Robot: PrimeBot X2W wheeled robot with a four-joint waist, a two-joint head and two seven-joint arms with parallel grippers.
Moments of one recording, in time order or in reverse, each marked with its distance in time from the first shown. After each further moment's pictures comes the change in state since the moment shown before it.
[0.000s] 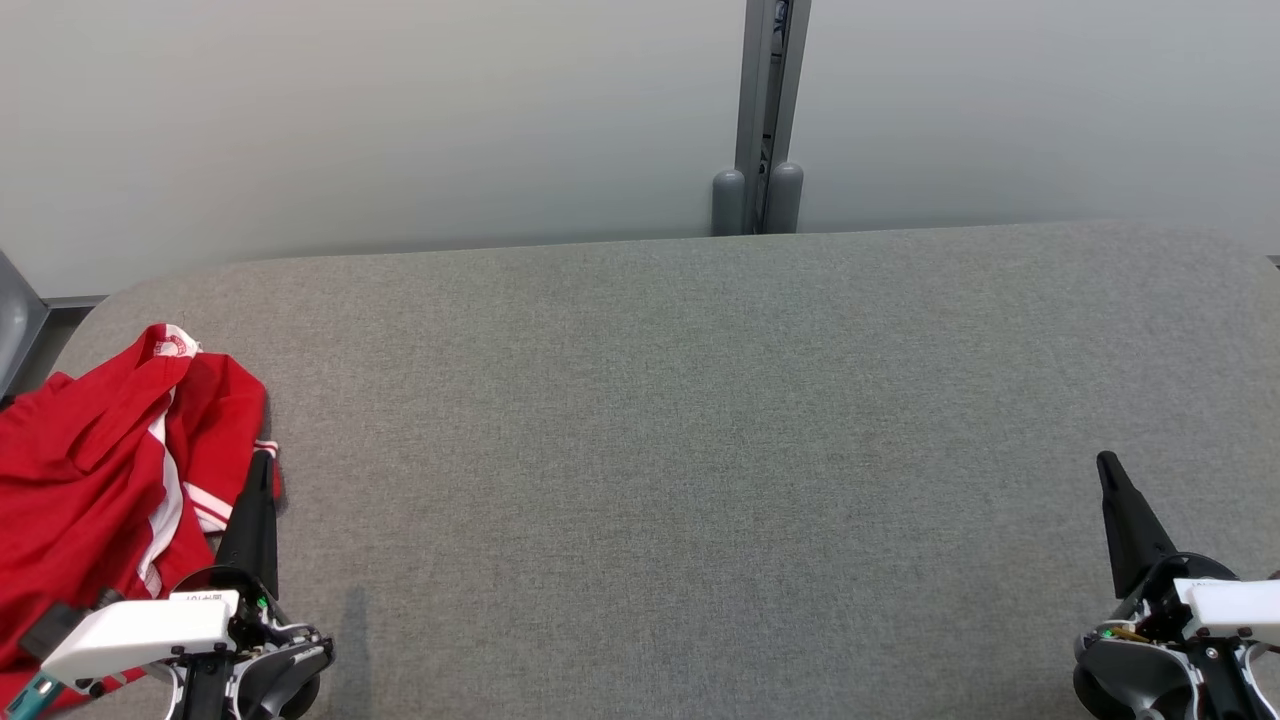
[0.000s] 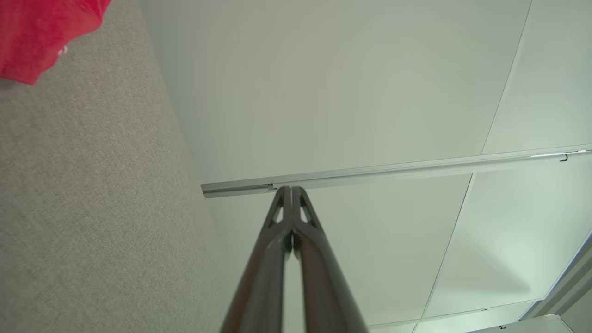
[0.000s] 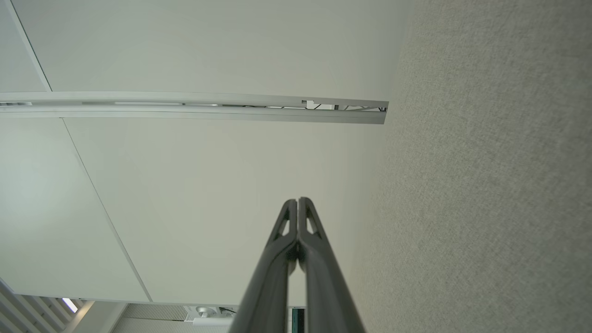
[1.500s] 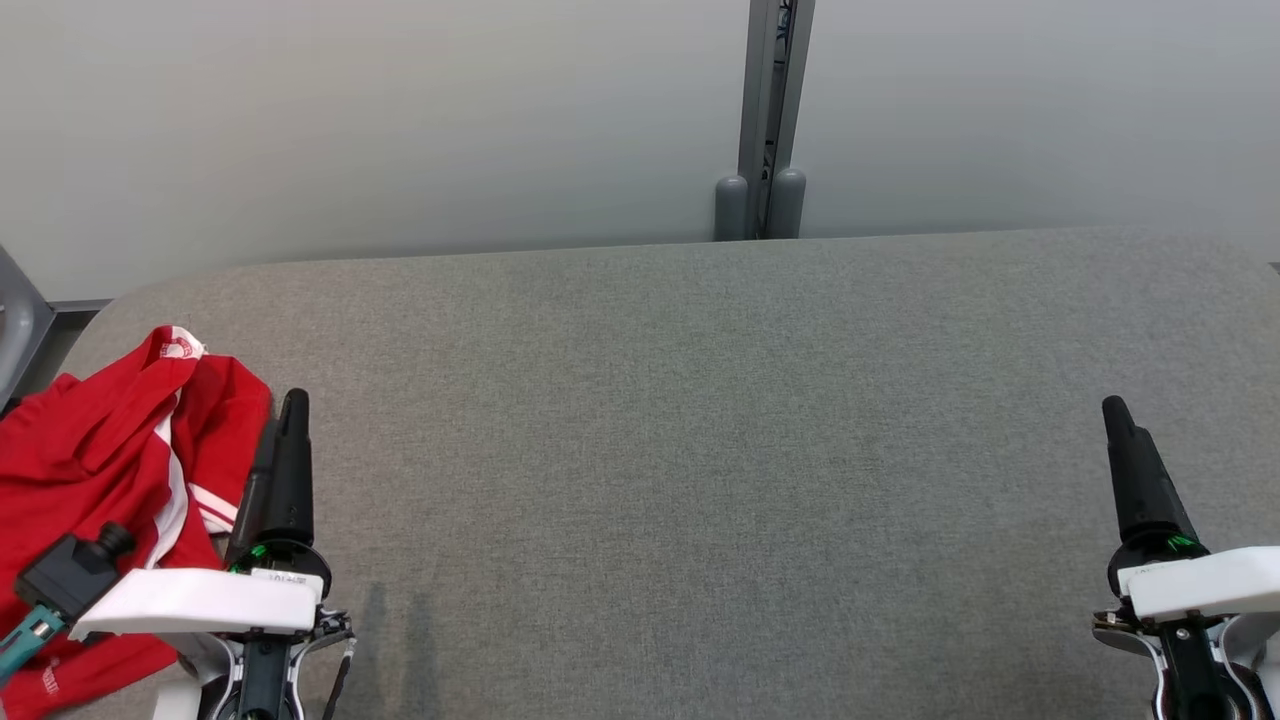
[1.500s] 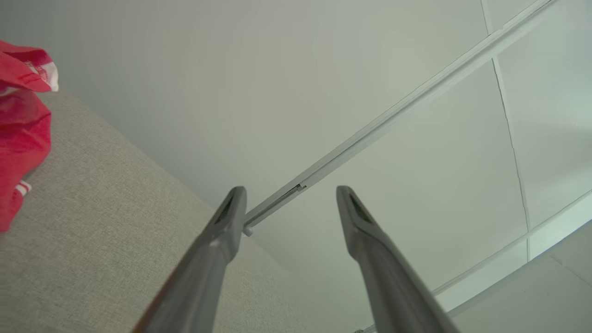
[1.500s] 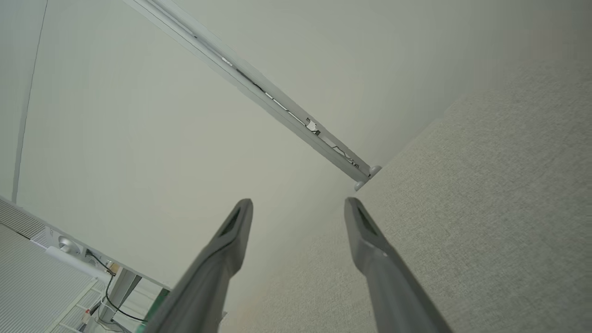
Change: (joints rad) left arm 0.001 0.025 -0.096 -0.115 0.499 0.001 -0.151; right arm -0.008 -0.058 0.066 -0.075 -0.551 -0.001 -0.148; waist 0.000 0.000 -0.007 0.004
